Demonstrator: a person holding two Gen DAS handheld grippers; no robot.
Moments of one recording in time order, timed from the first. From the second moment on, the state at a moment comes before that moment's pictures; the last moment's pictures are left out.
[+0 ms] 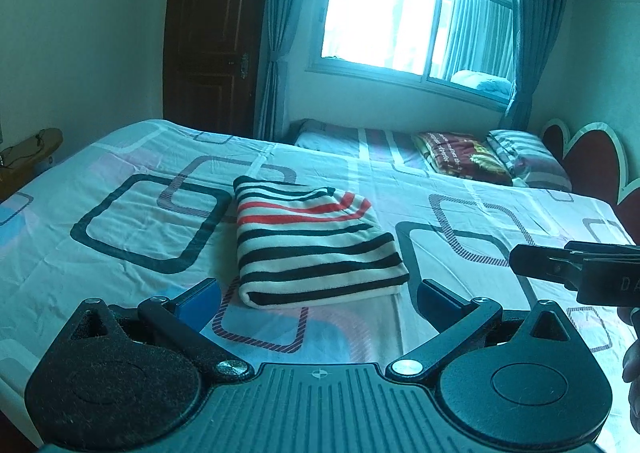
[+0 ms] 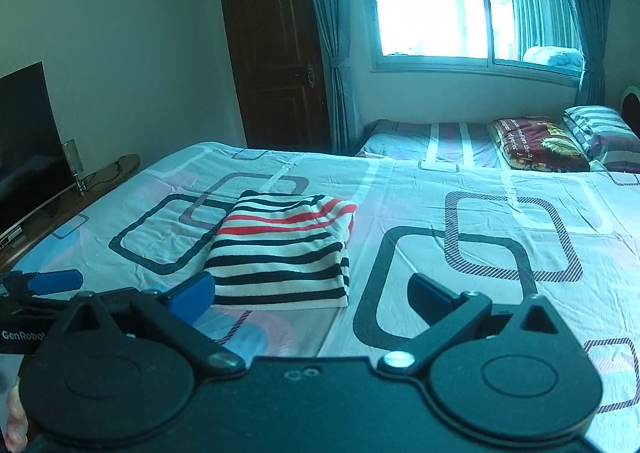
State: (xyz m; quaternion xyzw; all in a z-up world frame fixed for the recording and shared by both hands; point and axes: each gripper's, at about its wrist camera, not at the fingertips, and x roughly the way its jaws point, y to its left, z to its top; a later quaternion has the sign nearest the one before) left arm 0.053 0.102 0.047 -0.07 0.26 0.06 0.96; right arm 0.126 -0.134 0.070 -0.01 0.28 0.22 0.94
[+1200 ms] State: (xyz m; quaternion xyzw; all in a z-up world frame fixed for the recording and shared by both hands) left arm 0.063 0.100 0.050 -0.04 0.26 0.05 0.96; right arm 0.126 -0.137 0.068 0.00 0.28 0.21 0.94
